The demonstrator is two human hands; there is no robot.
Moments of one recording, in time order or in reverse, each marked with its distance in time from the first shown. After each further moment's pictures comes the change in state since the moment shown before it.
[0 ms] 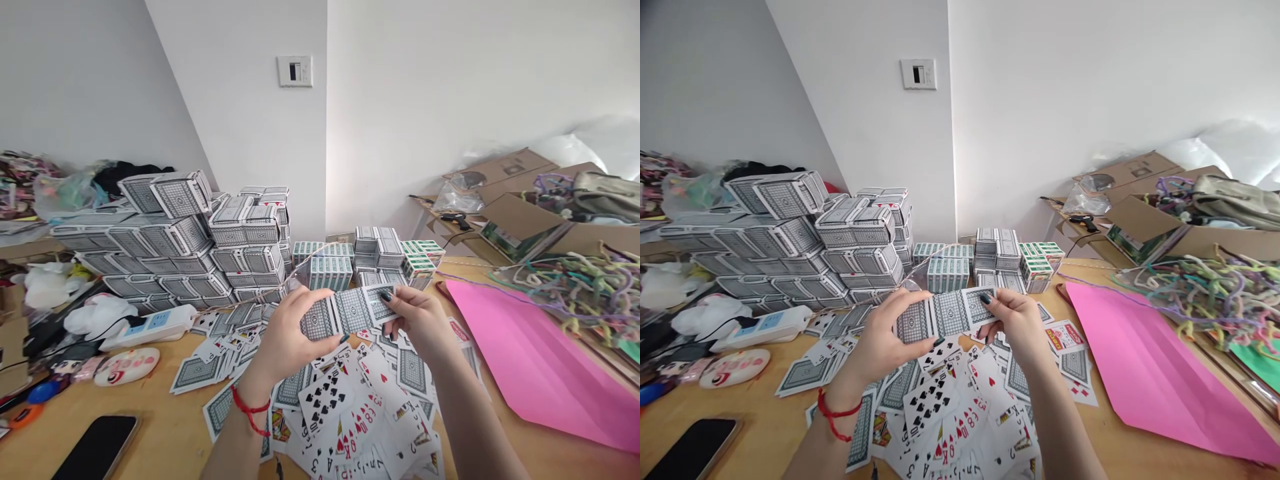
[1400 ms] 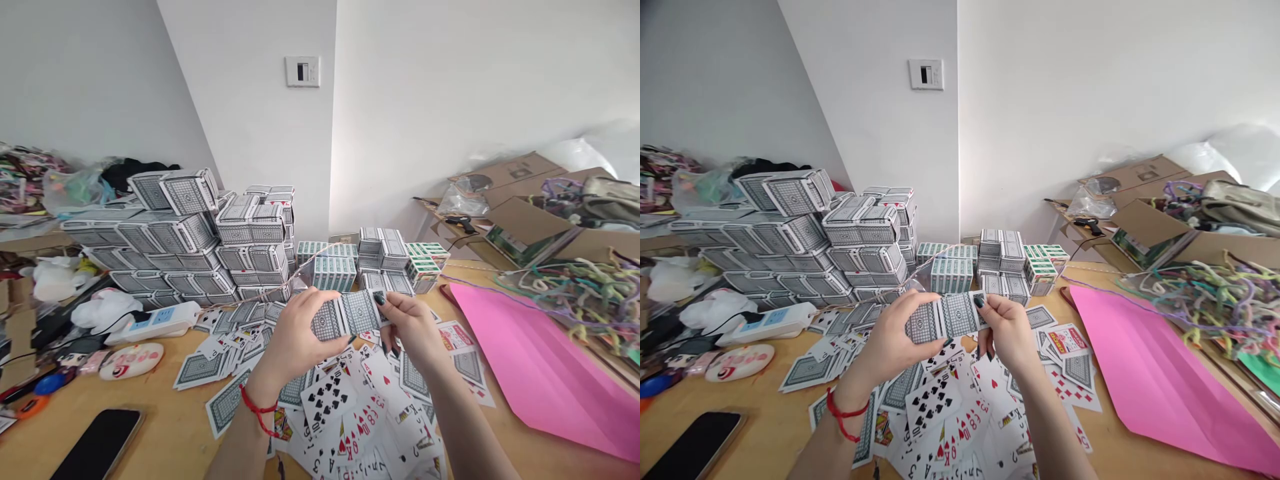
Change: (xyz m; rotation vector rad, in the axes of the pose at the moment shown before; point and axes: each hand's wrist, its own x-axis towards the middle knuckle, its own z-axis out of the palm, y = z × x) left_hand 0.002 0.007 0.002 0.007 -0.037 -0.039; right_hand -0.003 0.010 0.015 -0.216 -0.039 0.007
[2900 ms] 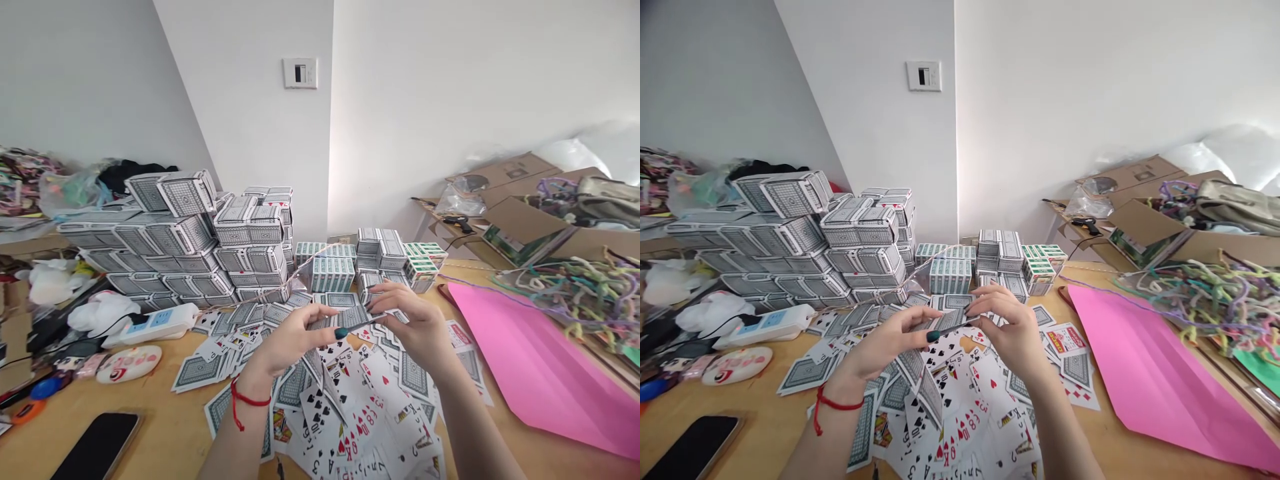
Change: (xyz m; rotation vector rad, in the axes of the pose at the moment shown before) left_hand 0.005 -0.019 0.003 -0.776 -0.348 -0.468; right_hand -0.001 -0.007 -0.014 -0.443 0.038 -0.706
